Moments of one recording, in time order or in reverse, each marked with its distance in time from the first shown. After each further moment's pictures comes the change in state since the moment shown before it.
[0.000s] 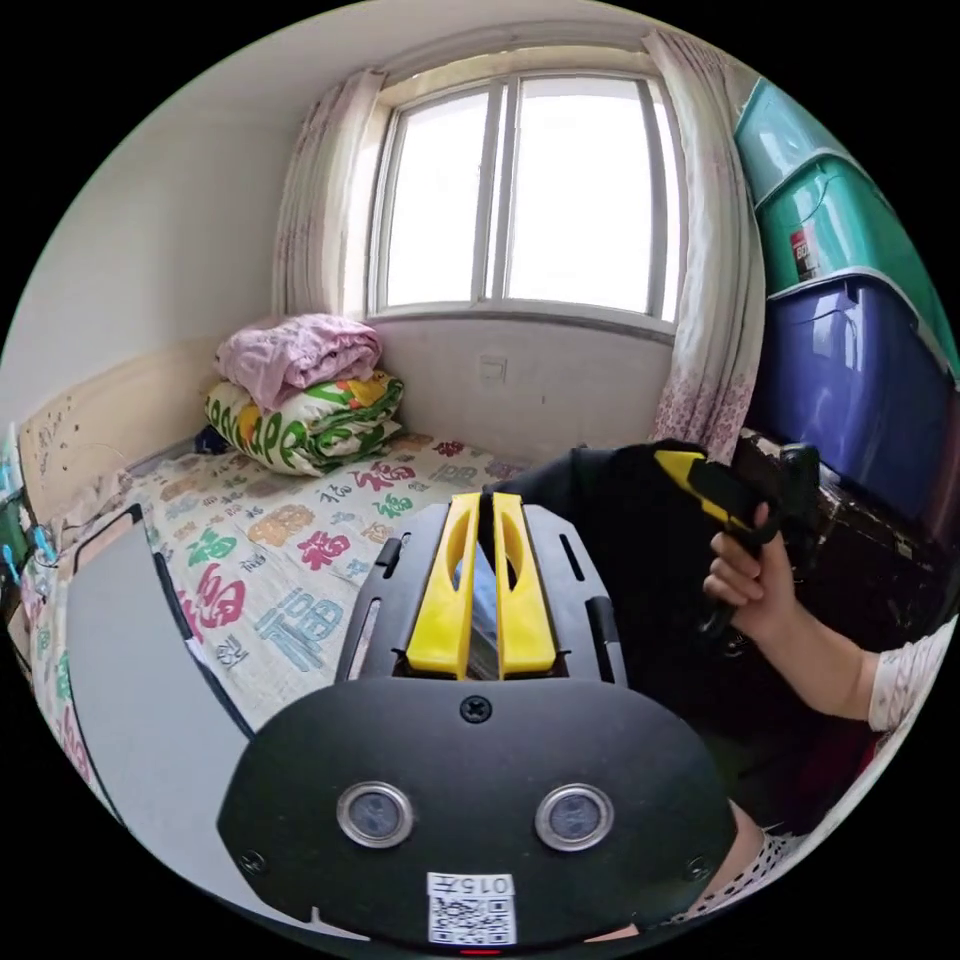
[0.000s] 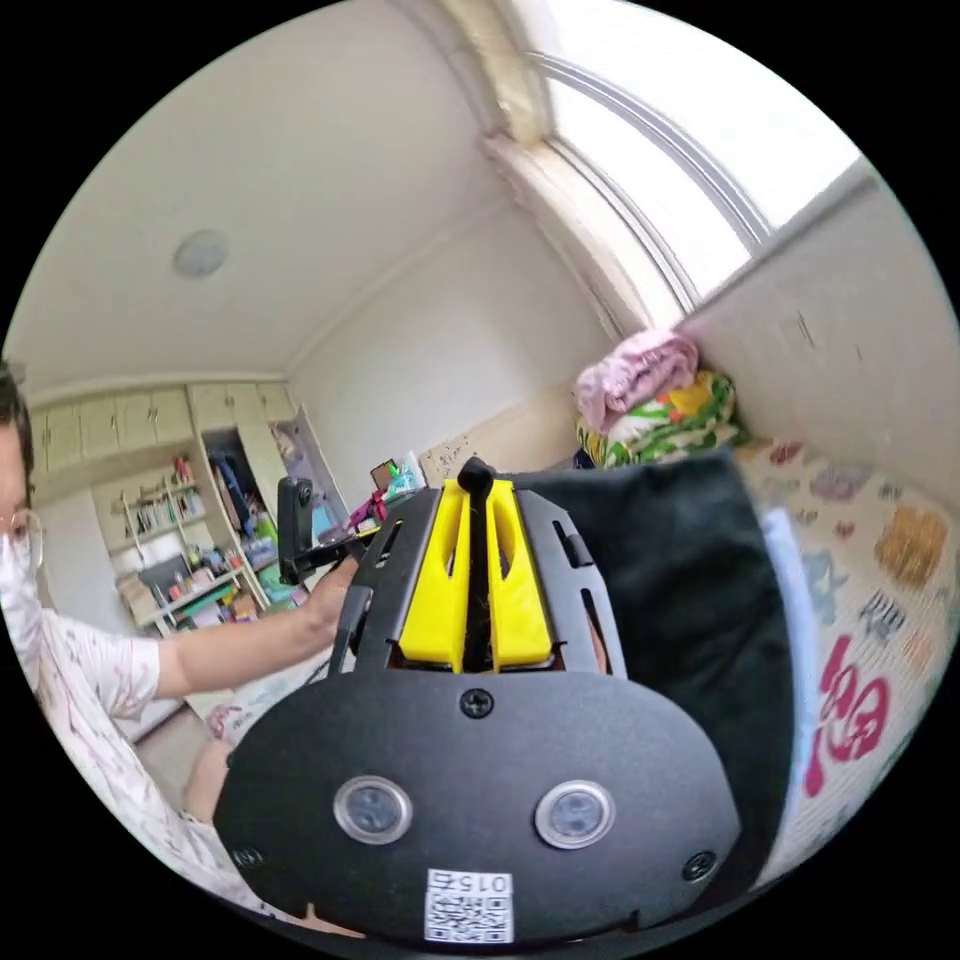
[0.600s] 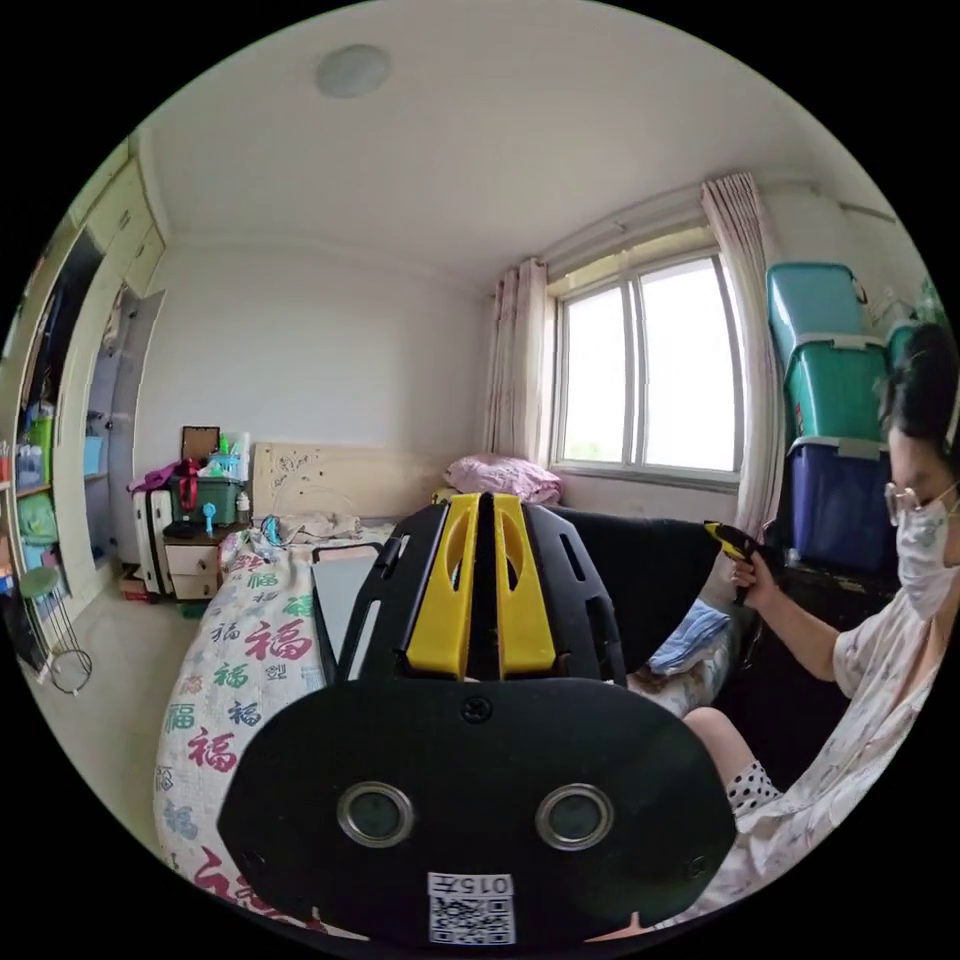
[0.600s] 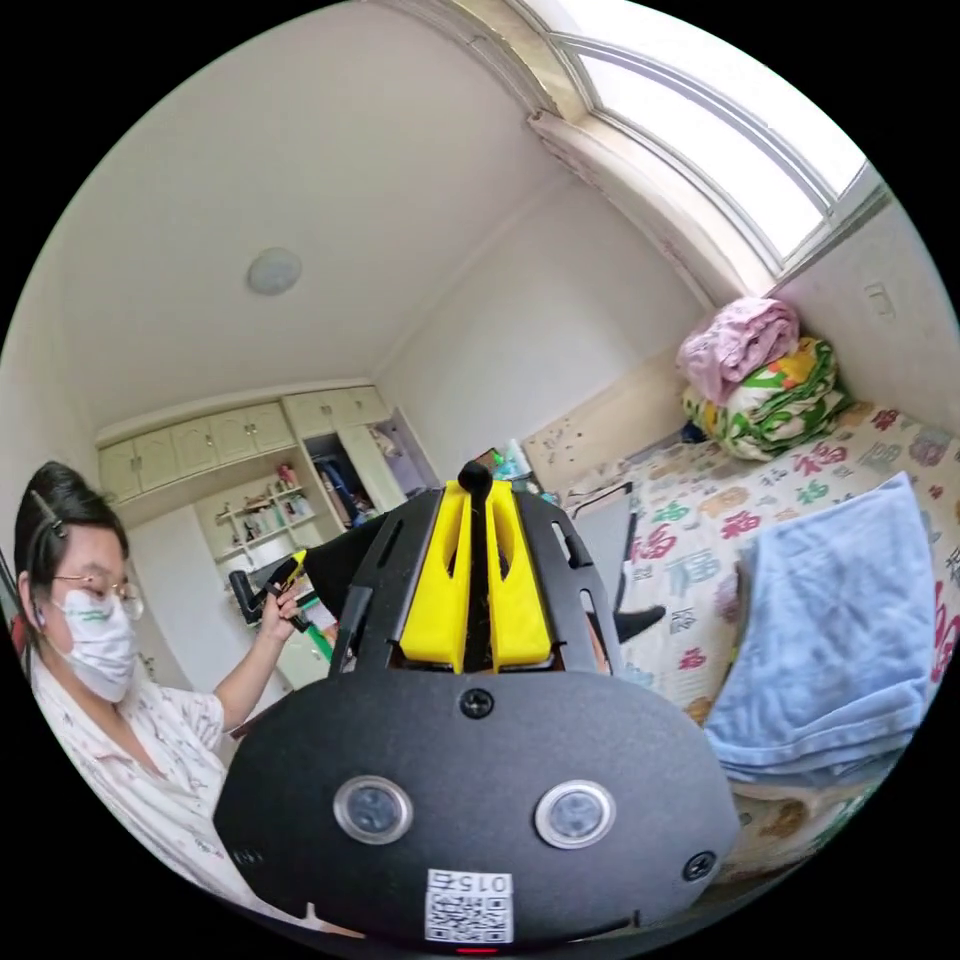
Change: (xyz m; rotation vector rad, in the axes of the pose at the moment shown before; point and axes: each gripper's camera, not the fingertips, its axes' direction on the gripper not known) left arm -0.010 0.457 -0.824 0.422 -0.432 -0.192; right arm -0.071 0.095 -0.030 -0.052 -0.351 0.103
